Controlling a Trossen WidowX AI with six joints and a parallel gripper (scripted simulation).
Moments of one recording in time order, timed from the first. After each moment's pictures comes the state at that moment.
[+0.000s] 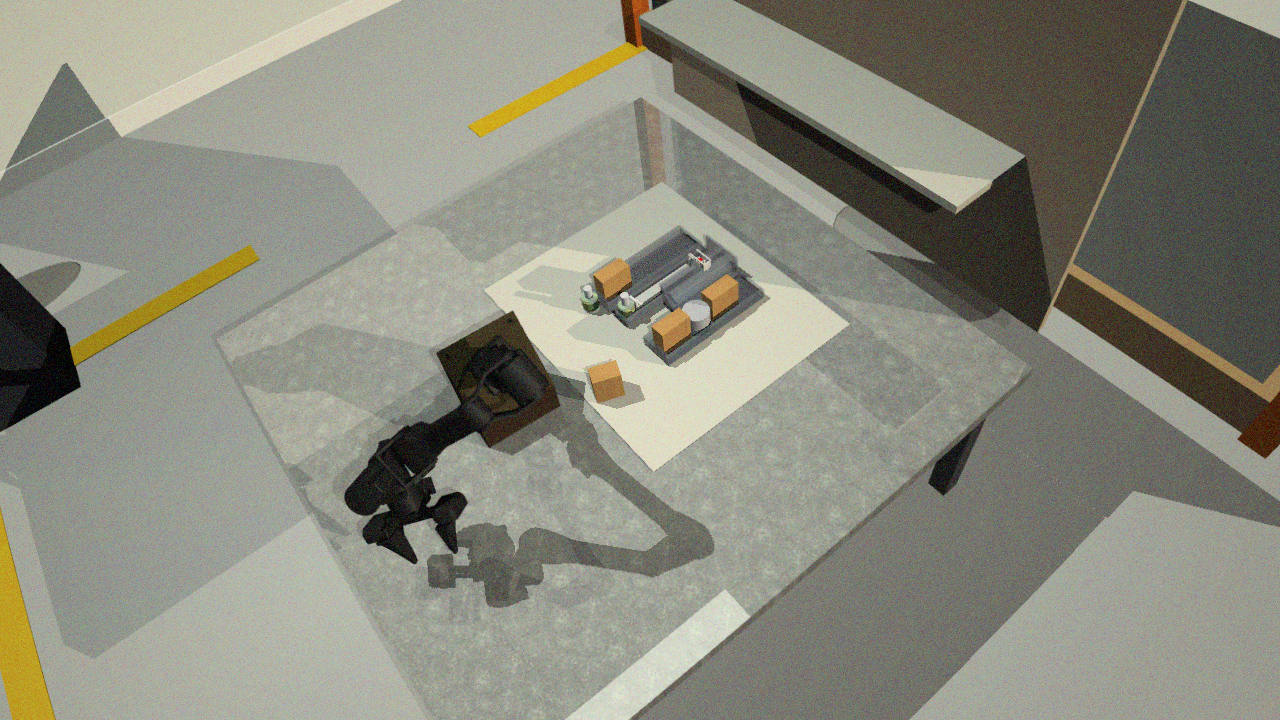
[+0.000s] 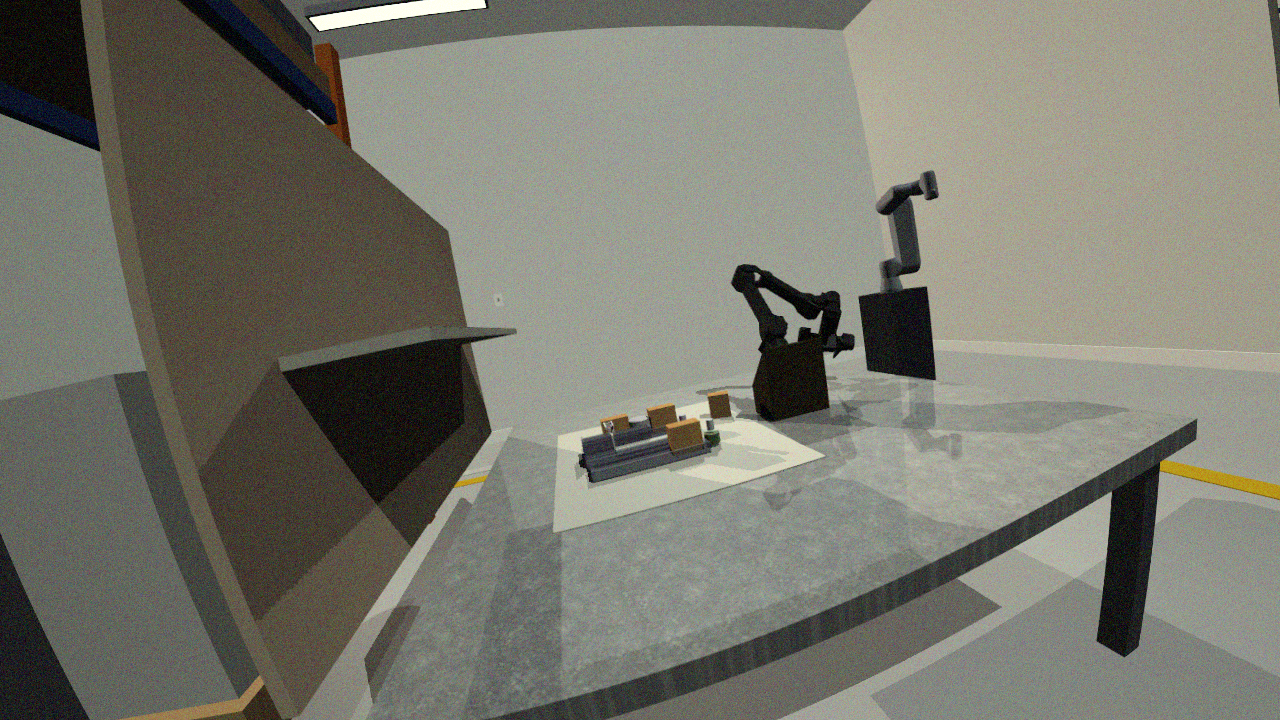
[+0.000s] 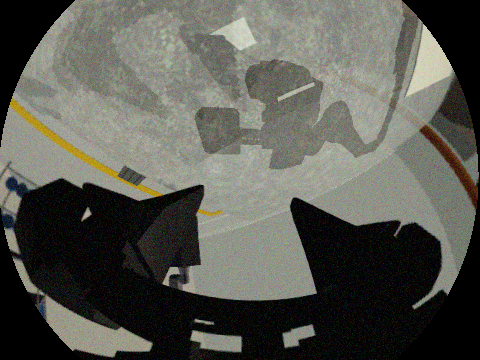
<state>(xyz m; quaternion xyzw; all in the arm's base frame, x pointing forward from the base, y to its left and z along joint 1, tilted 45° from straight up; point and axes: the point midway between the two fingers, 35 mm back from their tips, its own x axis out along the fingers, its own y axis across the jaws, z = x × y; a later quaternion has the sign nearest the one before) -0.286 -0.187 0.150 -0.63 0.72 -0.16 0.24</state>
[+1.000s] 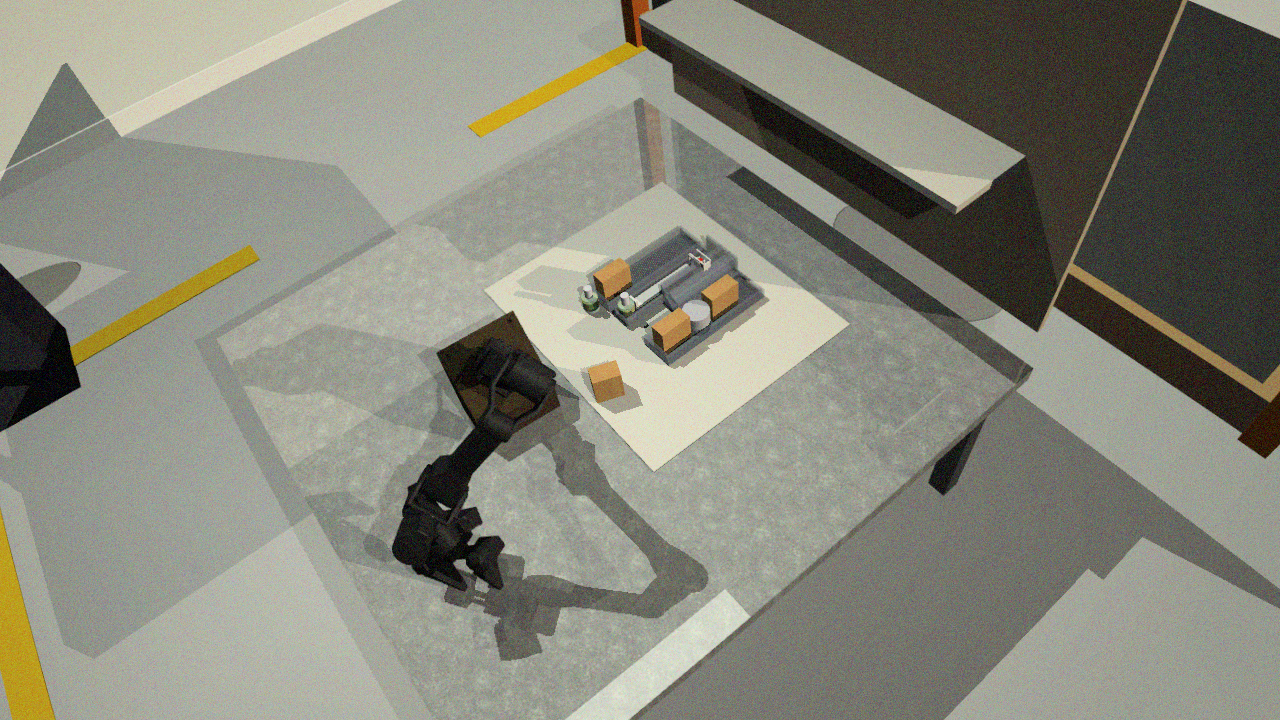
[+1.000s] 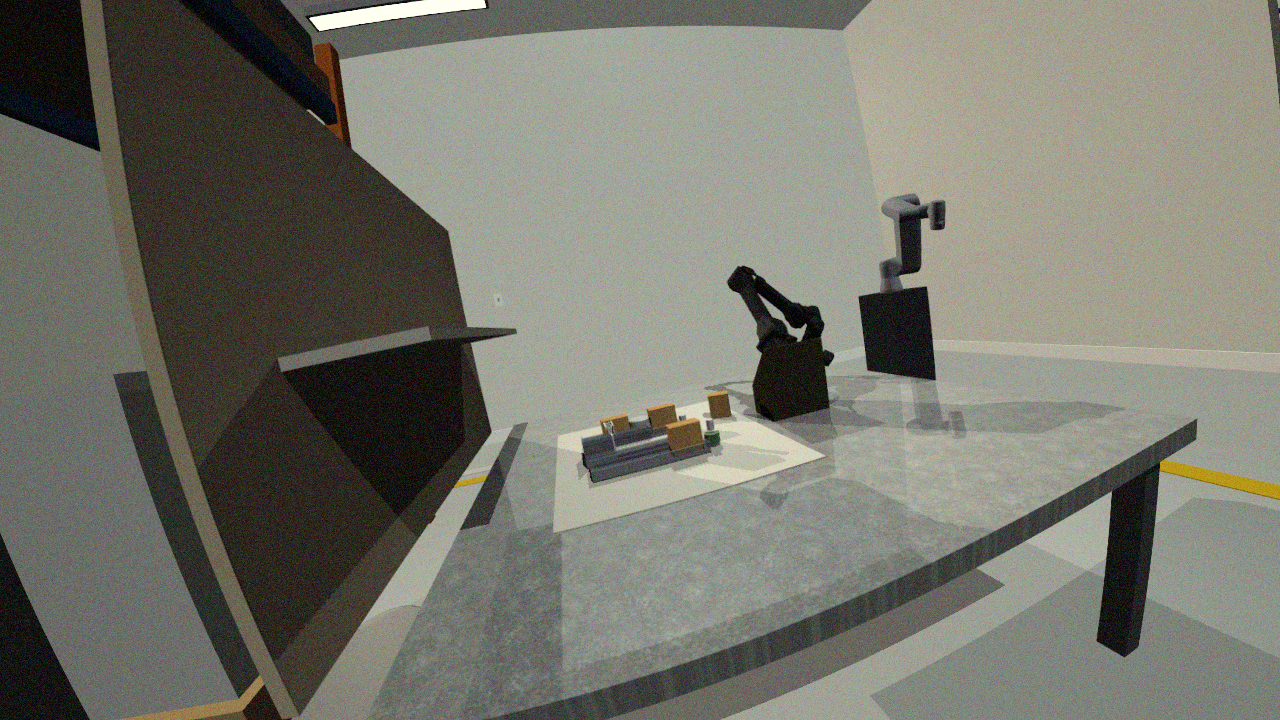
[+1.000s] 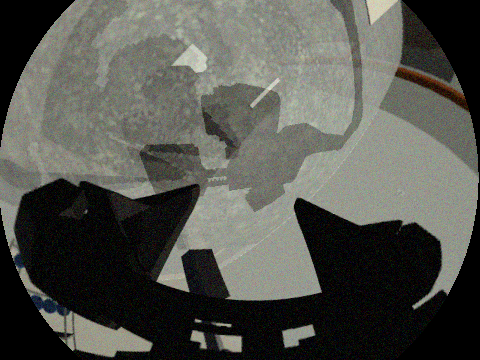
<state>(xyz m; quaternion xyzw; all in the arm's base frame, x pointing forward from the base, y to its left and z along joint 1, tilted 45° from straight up) -0.253 -0.275 0.179 -0.62 0.64 -0.24 0.38</state>
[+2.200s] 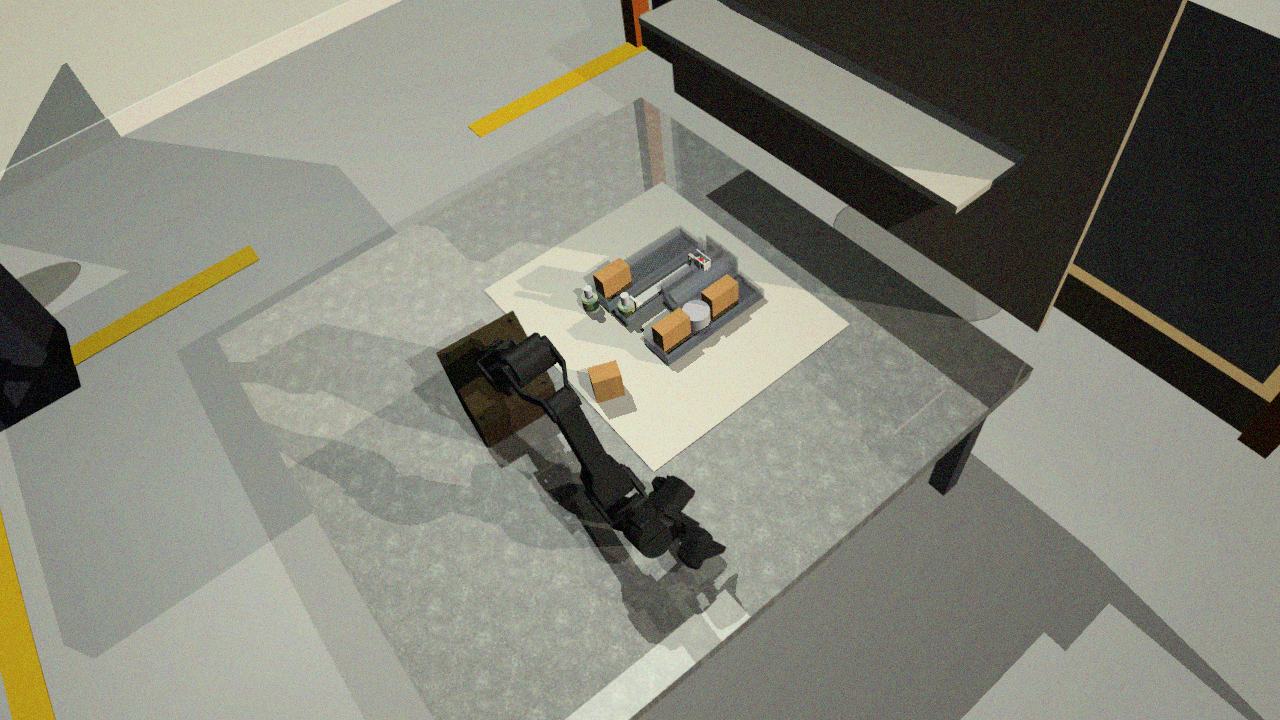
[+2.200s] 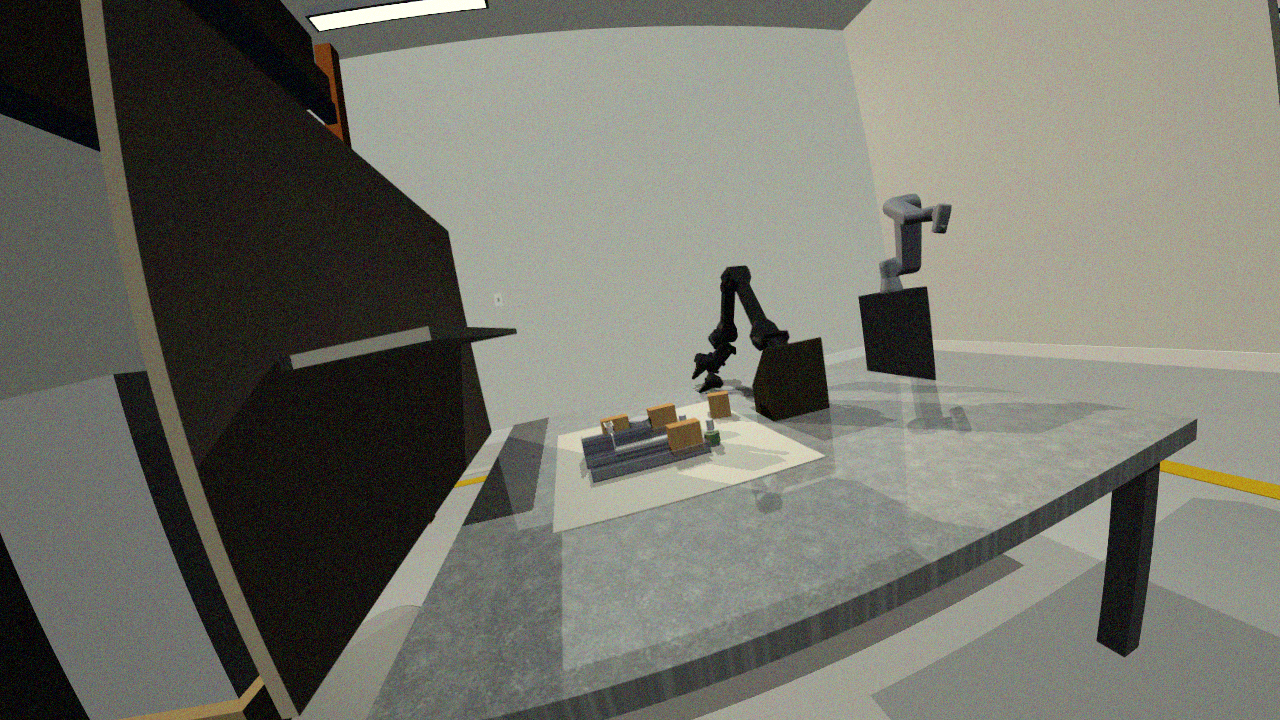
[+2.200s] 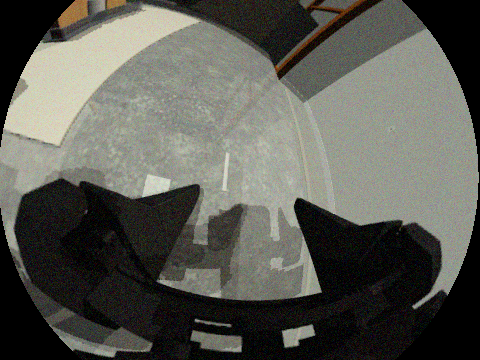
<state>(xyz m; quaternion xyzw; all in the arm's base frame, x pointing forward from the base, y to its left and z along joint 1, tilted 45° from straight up) 0.104 -0.412 0.282 -0.54 0.35 -0.28 0.72</state>
